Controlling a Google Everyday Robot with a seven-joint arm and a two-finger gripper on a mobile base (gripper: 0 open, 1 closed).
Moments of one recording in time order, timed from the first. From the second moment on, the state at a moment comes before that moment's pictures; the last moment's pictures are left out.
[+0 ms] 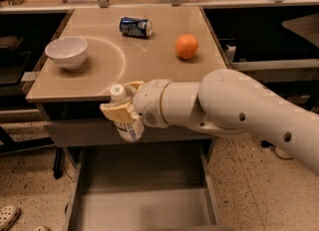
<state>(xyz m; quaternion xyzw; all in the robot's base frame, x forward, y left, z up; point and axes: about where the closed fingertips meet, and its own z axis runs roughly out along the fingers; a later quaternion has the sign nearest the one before) 0.487 0.094 0.876 -0.44 0.69 0.29 0.49</state>
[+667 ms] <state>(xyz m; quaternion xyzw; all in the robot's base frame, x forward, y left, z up) 0.493 0.086 0.948 -0.46 0.67 0.26 0.51</state>
